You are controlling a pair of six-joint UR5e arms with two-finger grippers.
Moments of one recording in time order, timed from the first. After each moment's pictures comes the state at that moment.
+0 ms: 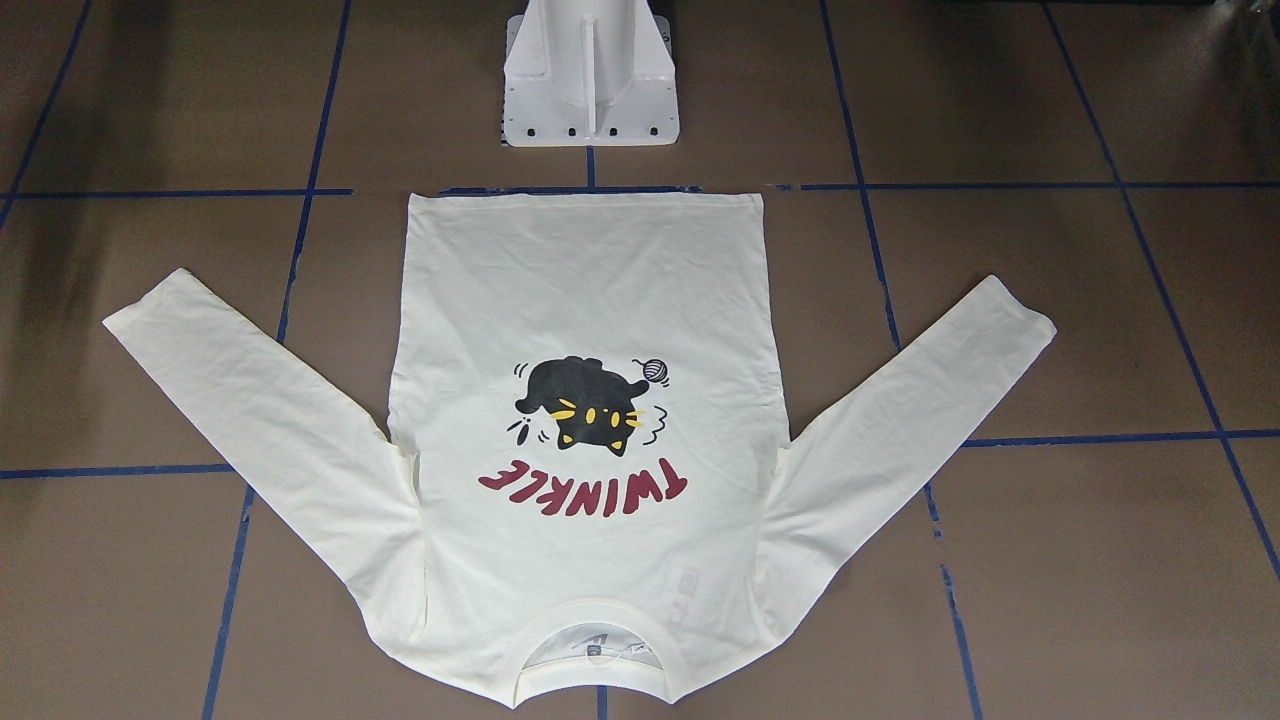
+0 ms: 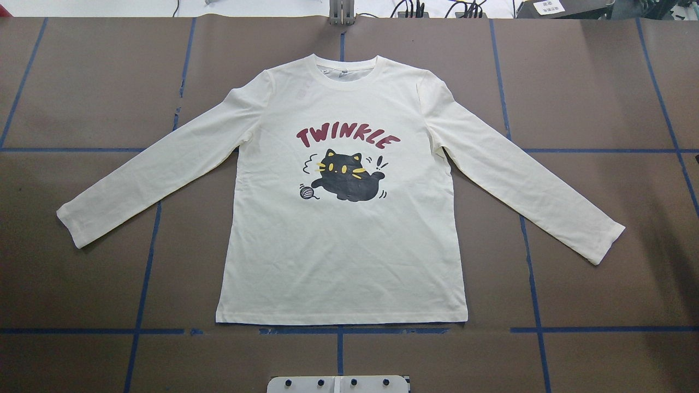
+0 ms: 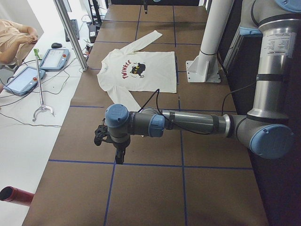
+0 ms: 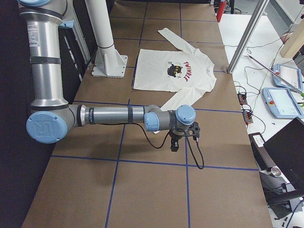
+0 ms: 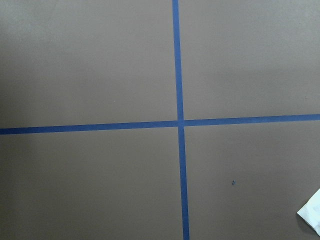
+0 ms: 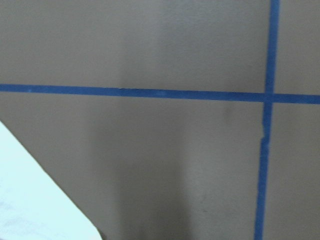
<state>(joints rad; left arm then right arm) -1.59 -1.60 -1.63 -1.59 -2.36 0.00 1.37 -1.55 1.57 -1.45 2.48 0.17</state>
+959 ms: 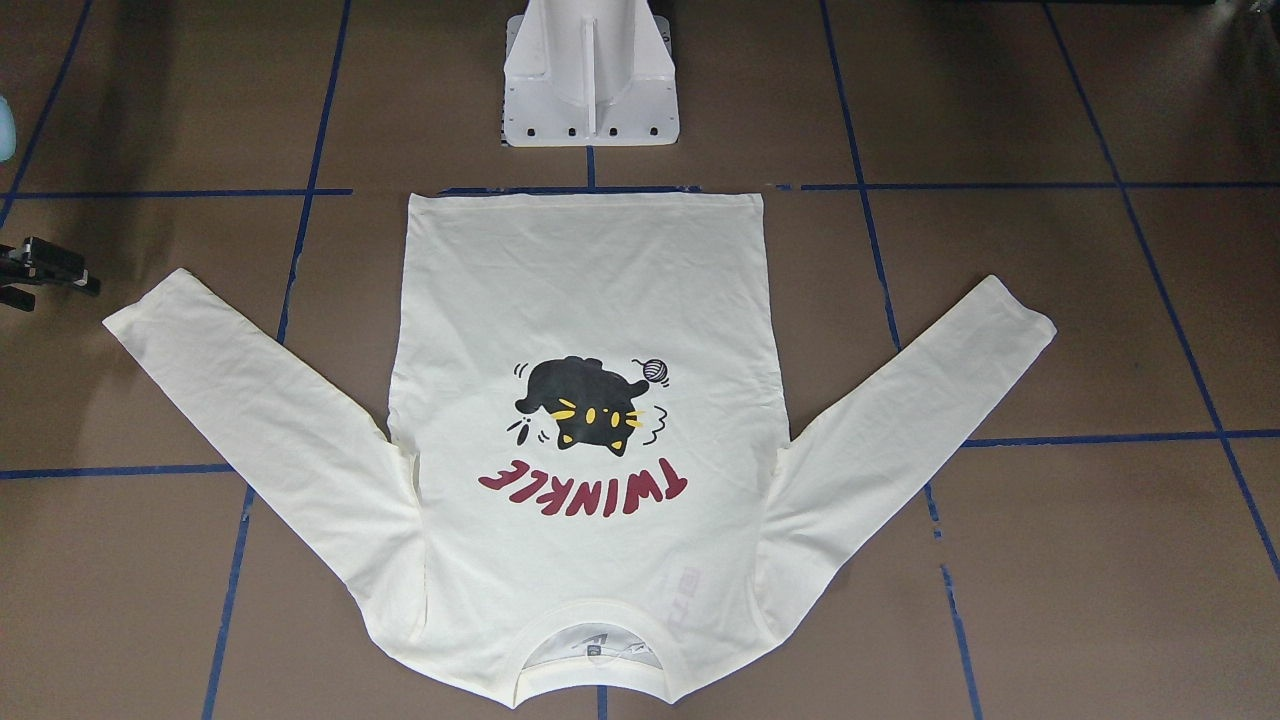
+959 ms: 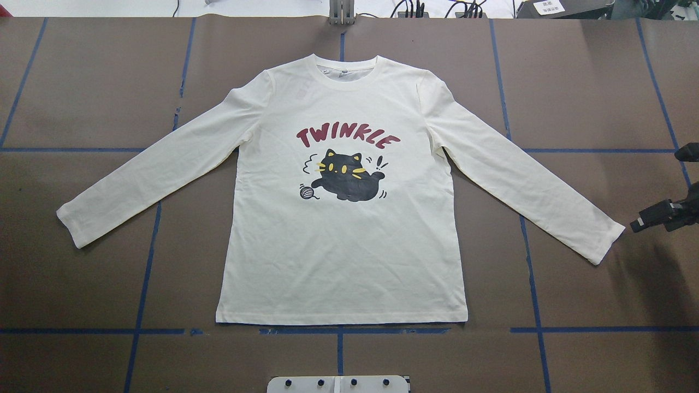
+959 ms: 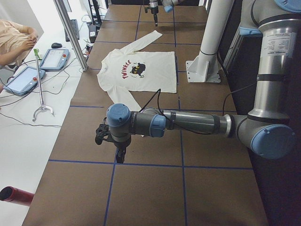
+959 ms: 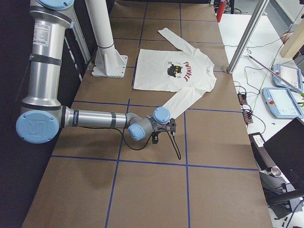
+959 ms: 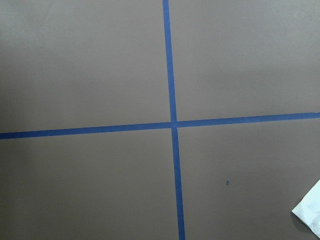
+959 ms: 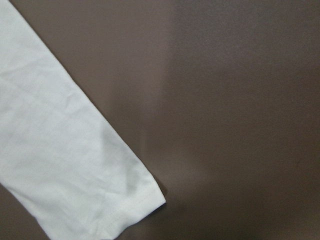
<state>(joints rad) -1.58 -1.59 -1.63 -1.60 -2.37 0.00 1.09 -1.72 1.59 -0.99 2.46 0.60</state>
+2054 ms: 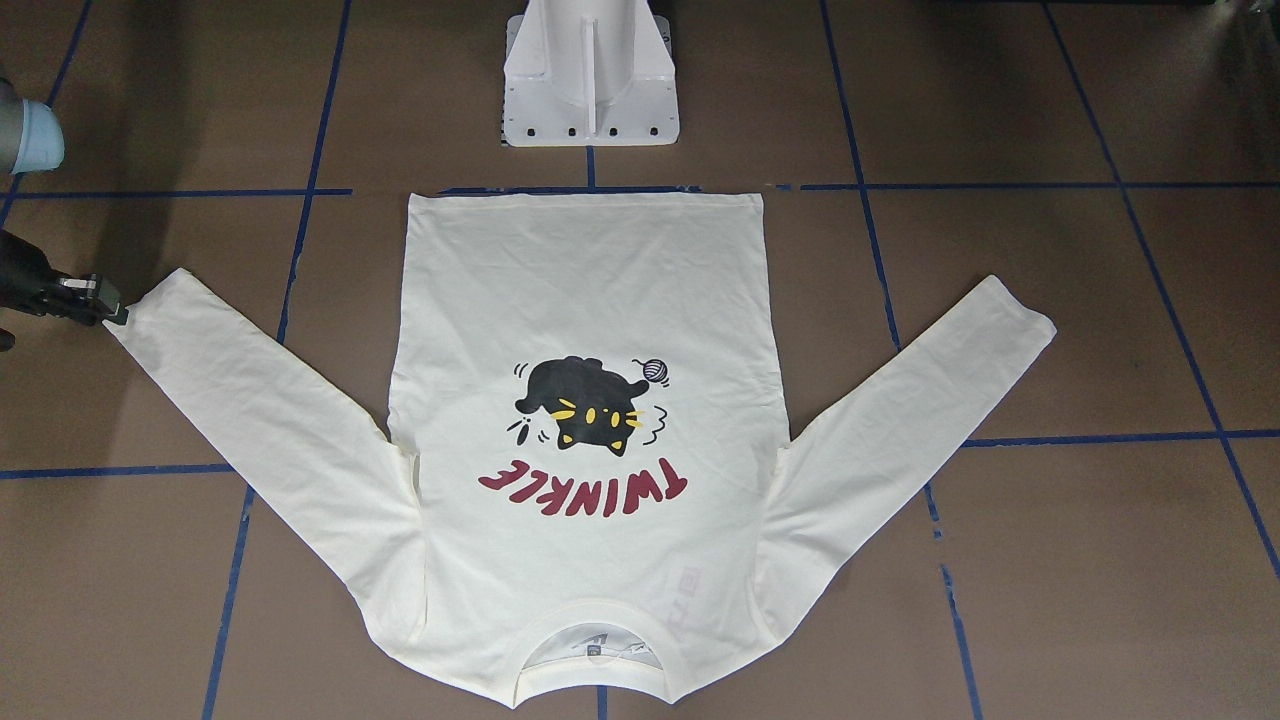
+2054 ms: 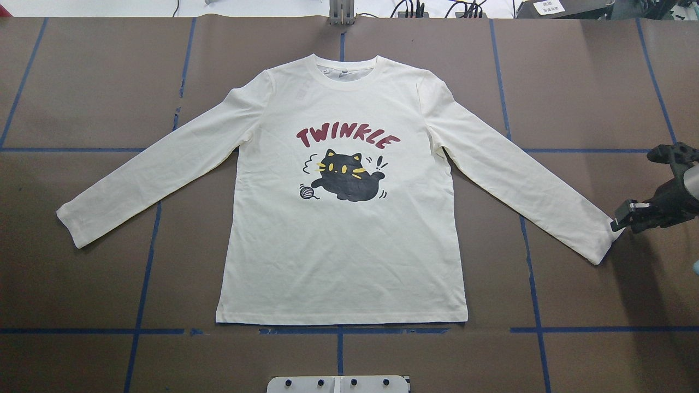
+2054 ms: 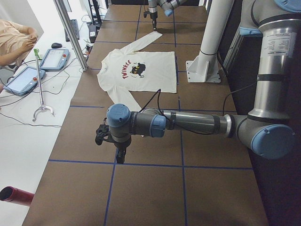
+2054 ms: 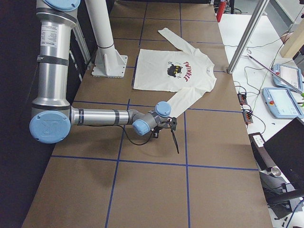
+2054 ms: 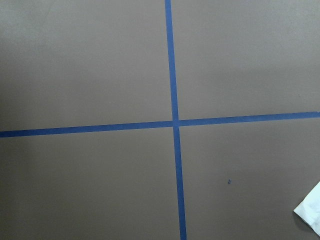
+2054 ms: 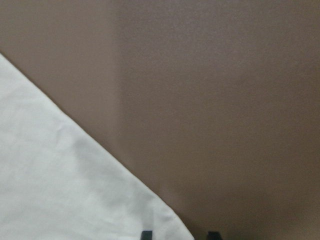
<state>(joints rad) -1.58 -1.59 -1.63 -1.60 -2.36 0.00 1.00 -1.68 1.58 -0.98 2.37 0.79</state>
